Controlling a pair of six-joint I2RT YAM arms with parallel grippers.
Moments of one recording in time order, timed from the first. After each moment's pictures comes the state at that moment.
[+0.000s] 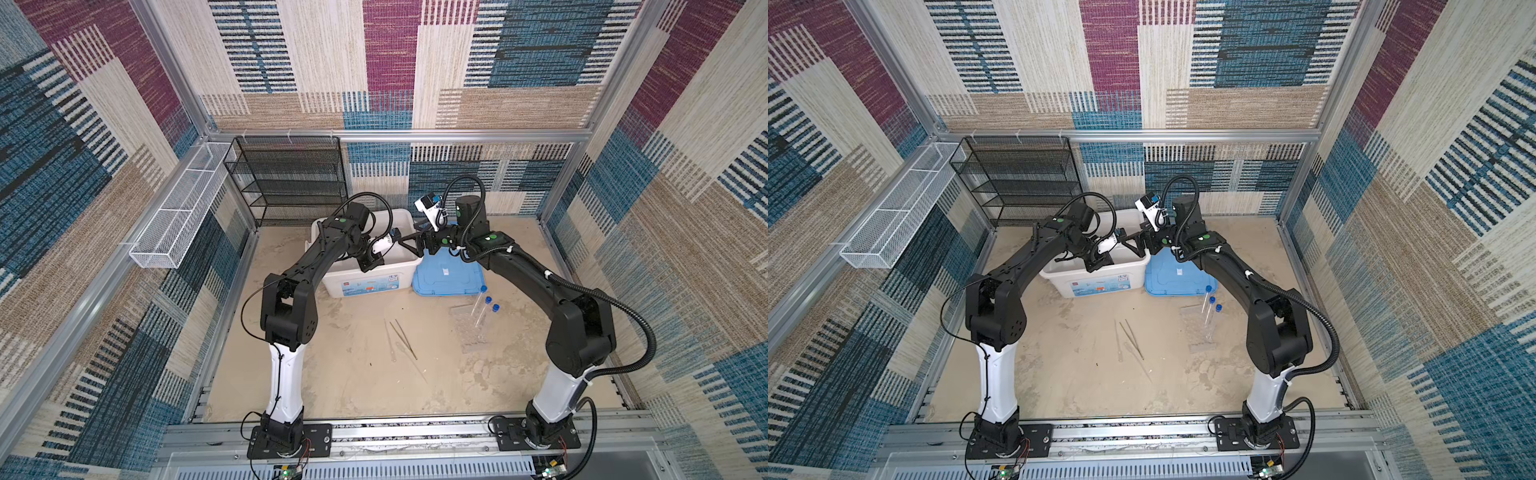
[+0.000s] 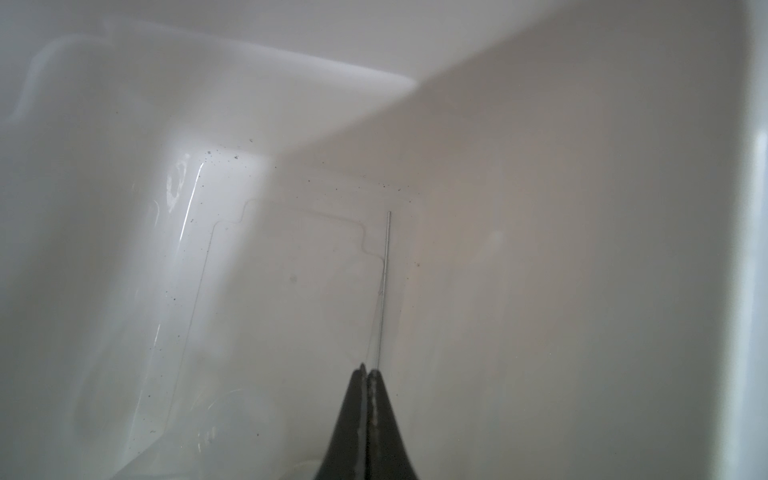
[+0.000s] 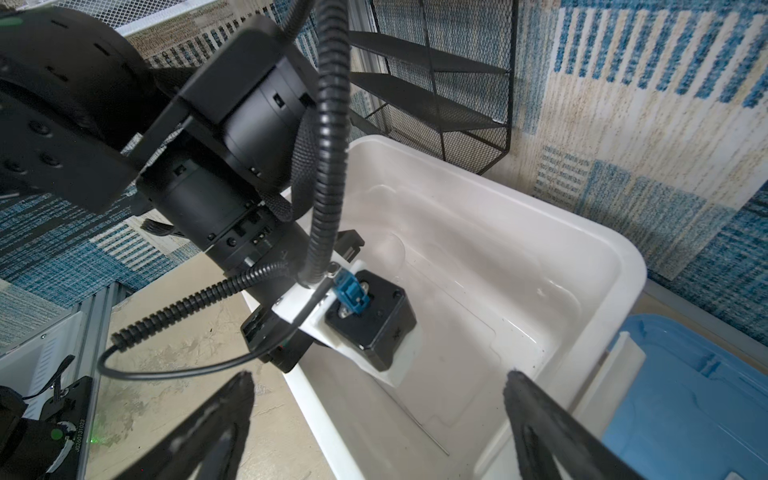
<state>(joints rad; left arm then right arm) -0.35 2.13 1.96 -0.99 0.40 0.81 0.40 1.79 1.54 -0.18 -0.64 -0.04</state>
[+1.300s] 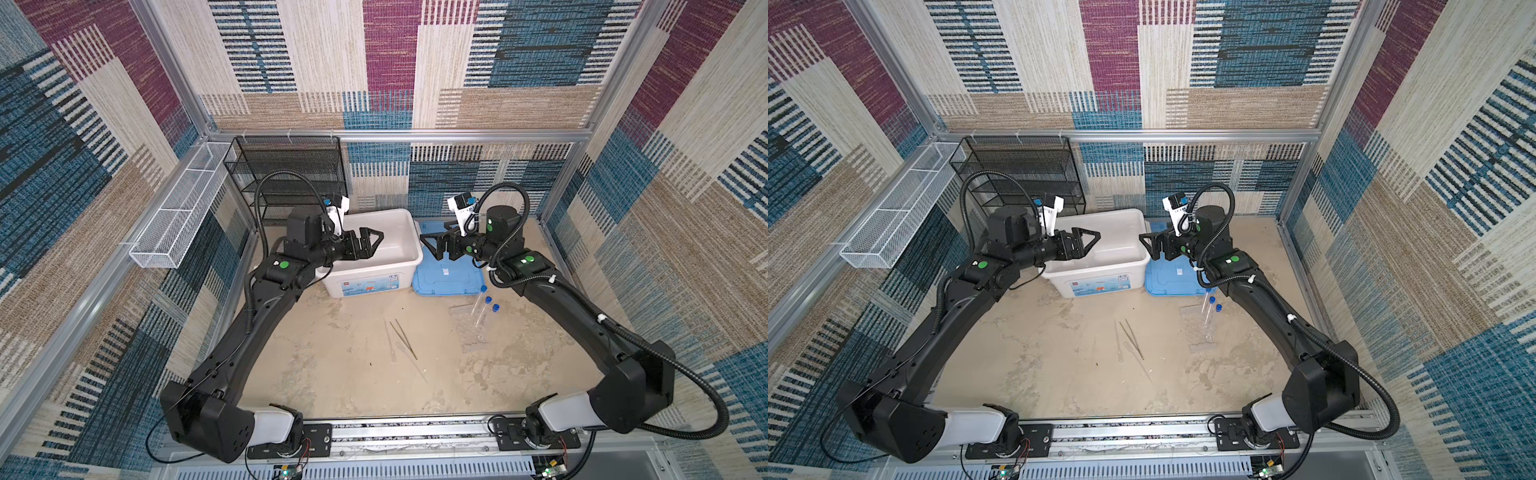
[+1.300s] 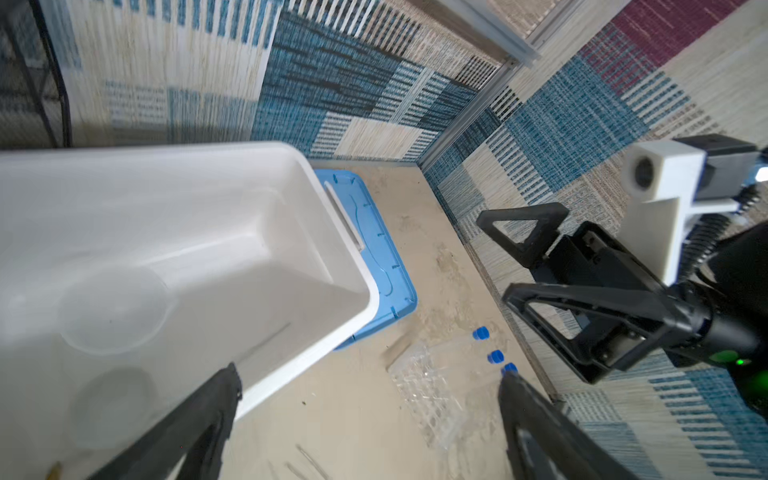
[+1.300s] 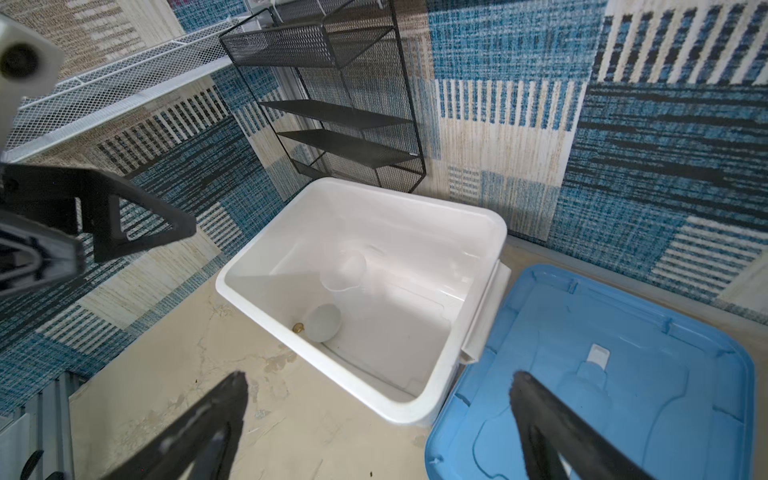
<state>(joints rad) -0.35 1.32 1.34 -0.45 0.38 -0.47 0.40 1.40 1.27 -0.18 -0.38 0.13</state>
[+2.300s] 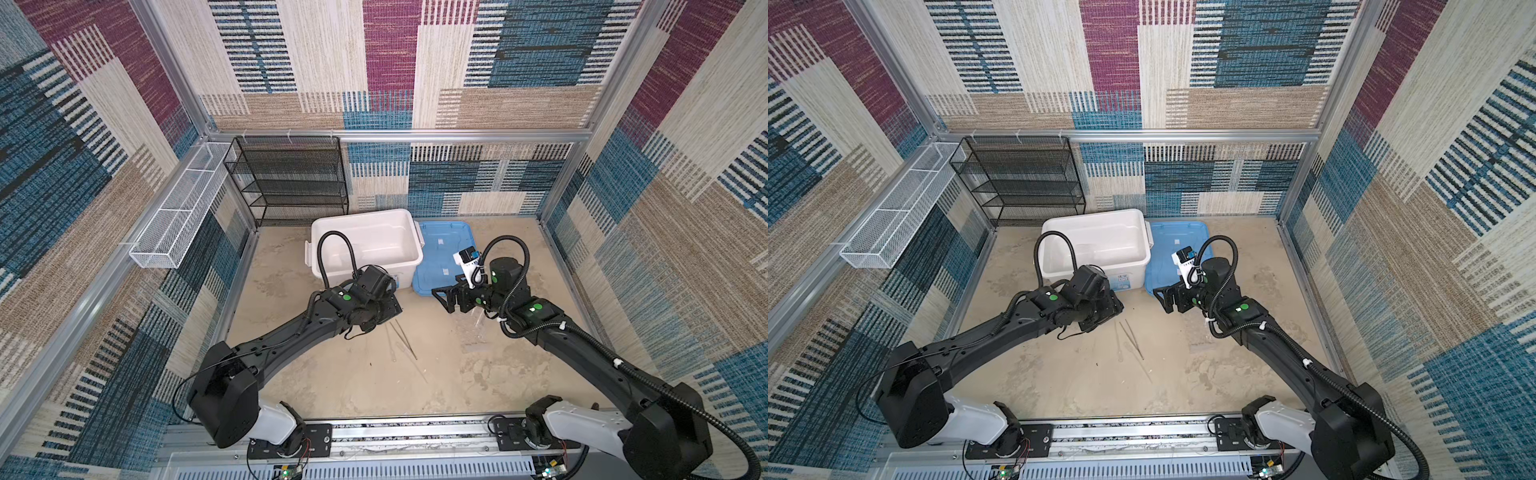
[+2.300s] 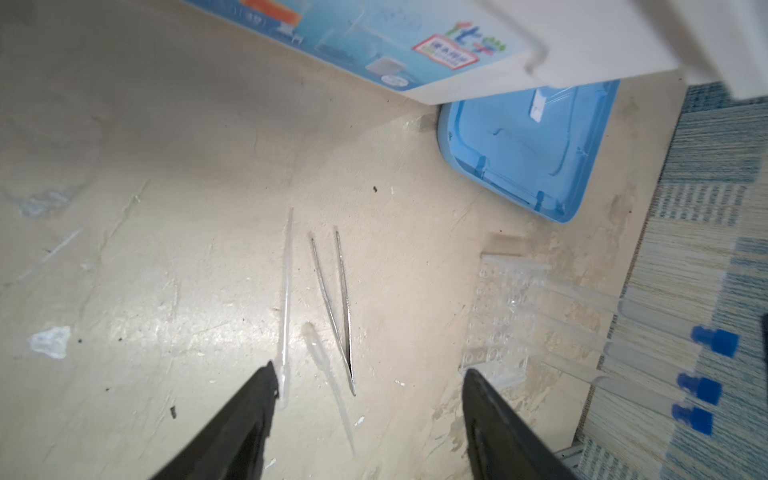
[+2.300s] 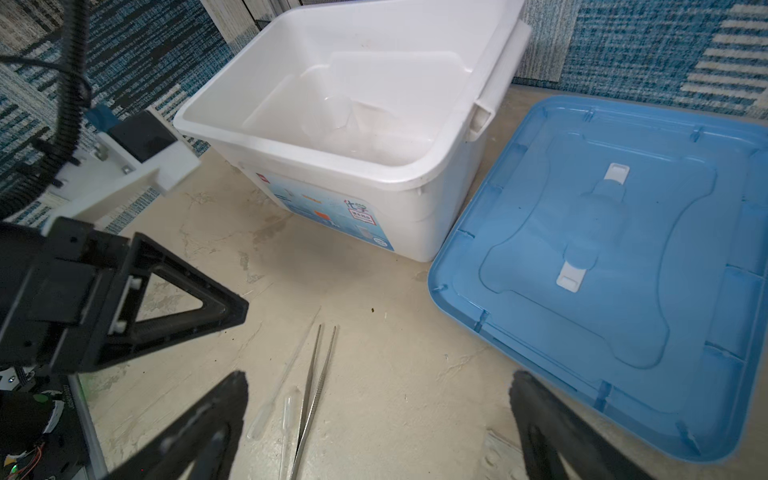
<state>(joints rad) -0.74 1.48 1.10 -0.64 -0.02 -1.14 0.44 1.16 0.82 -0.19 -0.31 0.11</state>
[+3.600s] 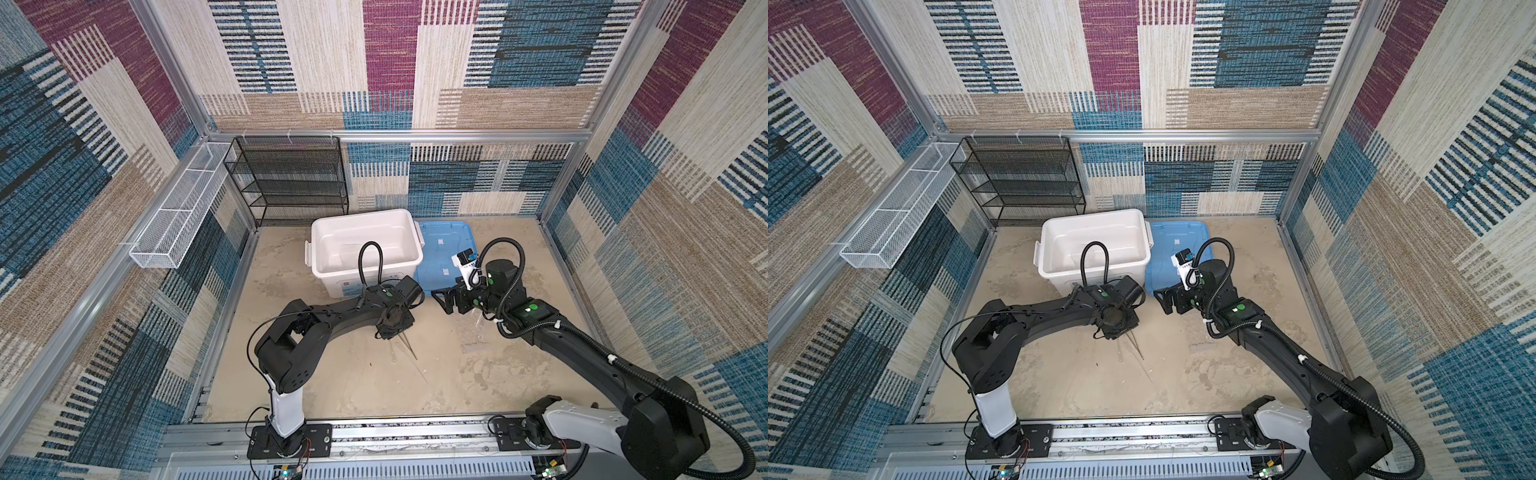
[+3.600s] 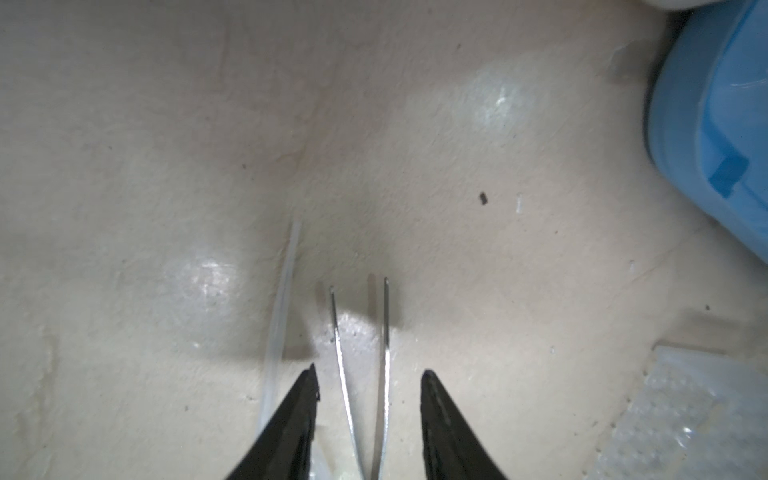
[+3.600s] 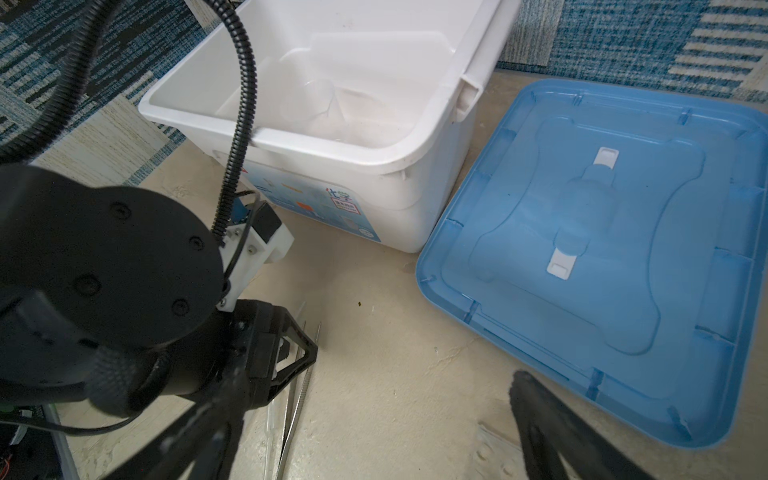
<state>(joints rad) -0.80 1.87 1.24 -0.64 -0.07 -1.26 0.45 1.18 0.80 -0.18 -0.28 0.11</state>
